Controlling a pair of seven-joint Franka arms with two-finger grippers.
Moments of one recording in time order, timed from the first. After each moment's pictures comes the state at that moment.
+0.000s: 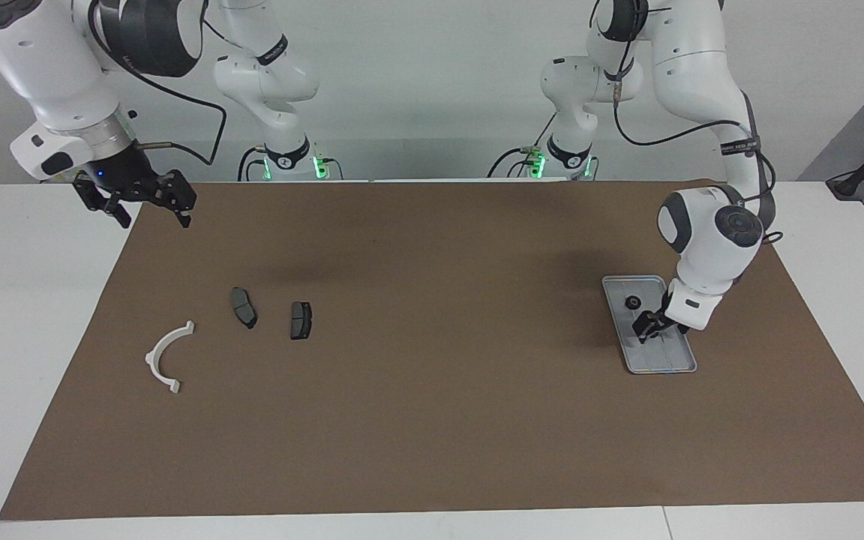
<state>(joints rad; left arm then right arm) -0.10 0.32 0.11 -1.89 0.02 2.27 -0.15 -0.07 0.00 -0.02 -1.65 -0.02 1.65 -0.09</state>
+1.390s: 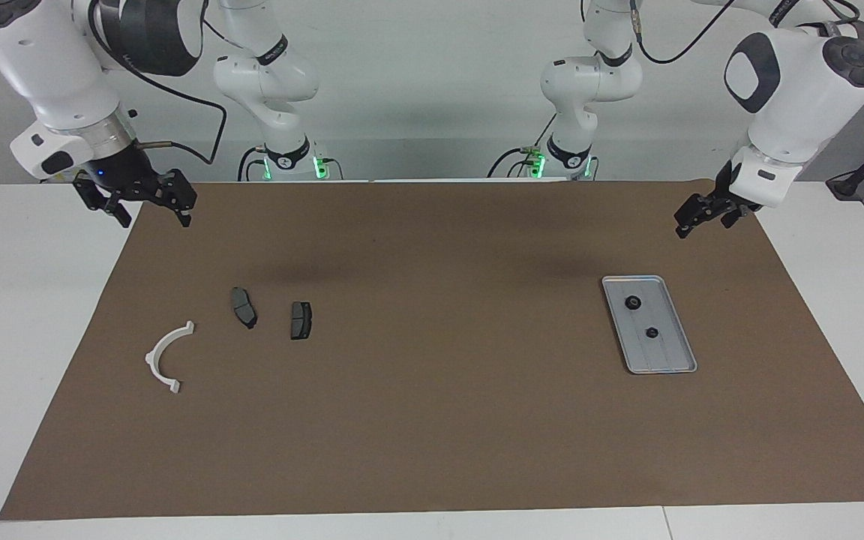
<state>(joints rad) -0.03 -0.01 0.05 -1.76 0.02 1.68 -0.13 -0.07 0.00 -0.02 -1.64 -0.02 1.64 -0.09</state>
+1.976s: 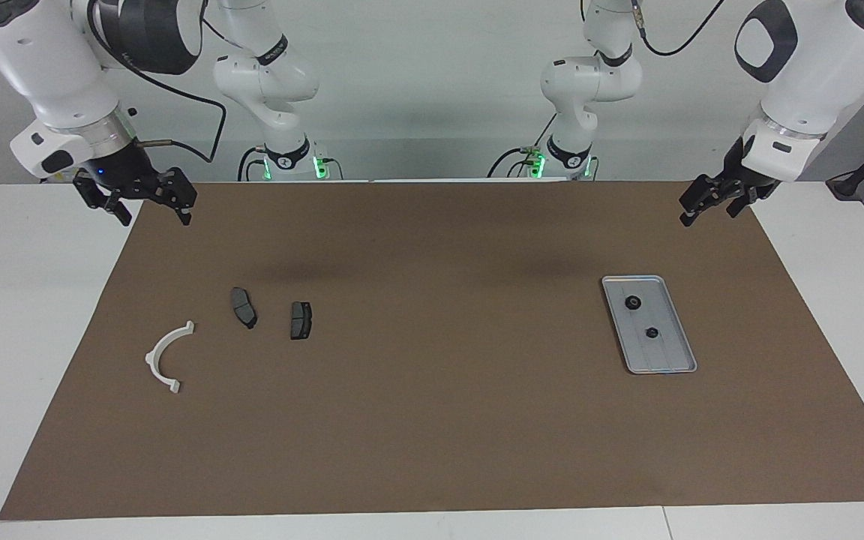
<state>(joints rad) -0.03 -0.01 0.04 -1.66 -0.03 1.63 -0.13 -0.07 0.00 -0.02 -1.64 -0.02 1.63 -0.09</state>
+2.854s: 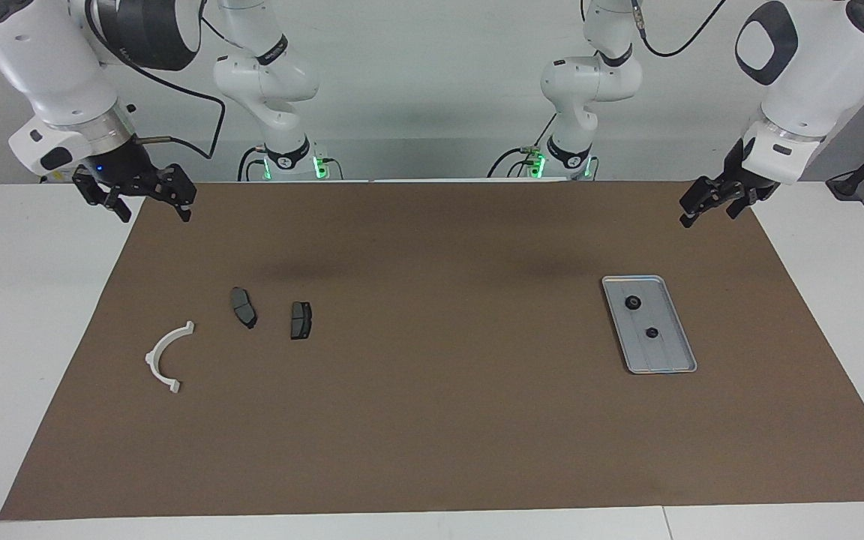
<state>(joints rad) -0.03 -0.01 0.04 -1.66 -0.03 1.63 -0.13 -0.07 0.00 -0.02 -1.63 -0.02 1.61 -0.09</state>
